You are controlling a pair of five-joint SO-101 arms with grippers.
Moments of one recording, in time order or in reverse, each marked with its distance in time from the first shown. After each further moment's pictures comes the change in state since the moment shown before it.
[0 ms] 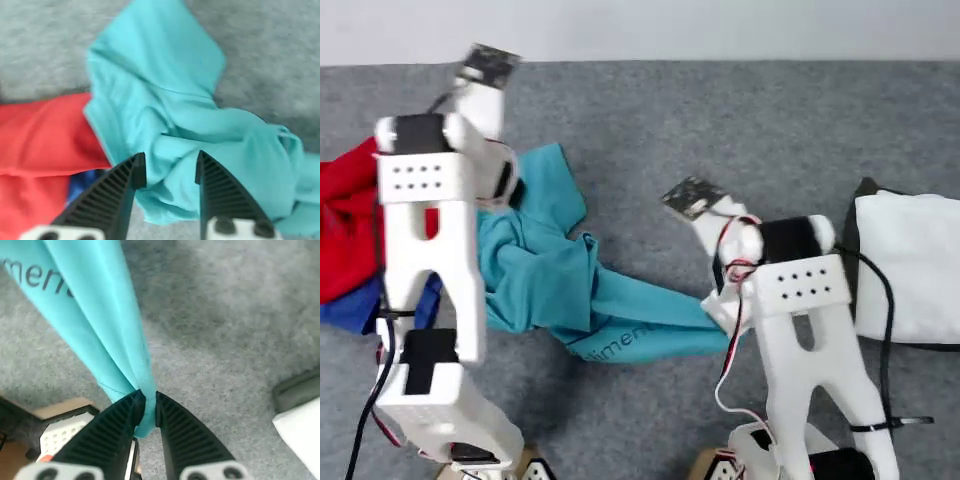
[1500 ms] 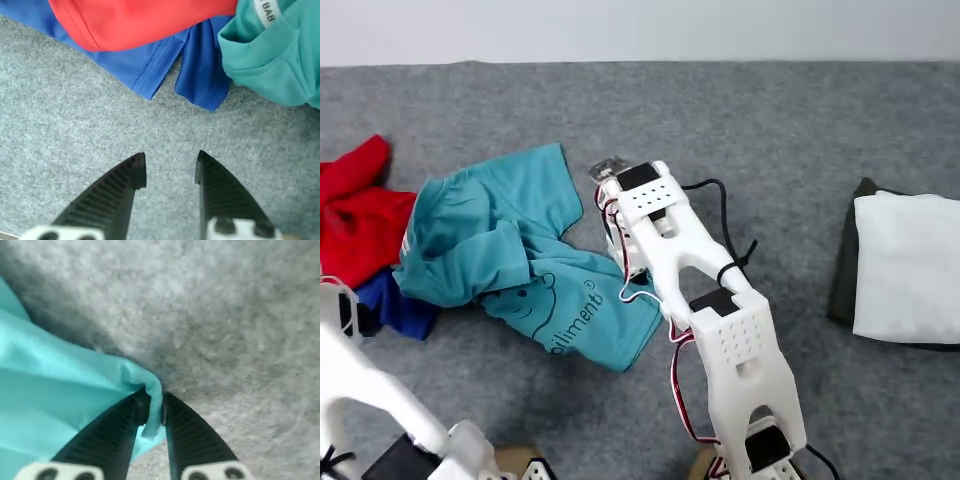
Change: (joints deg) left arm -47.9 -30.7 42.9 -9.4 -15.6; right arm -17.8 69.8 -49.0 -9.8 -22.7
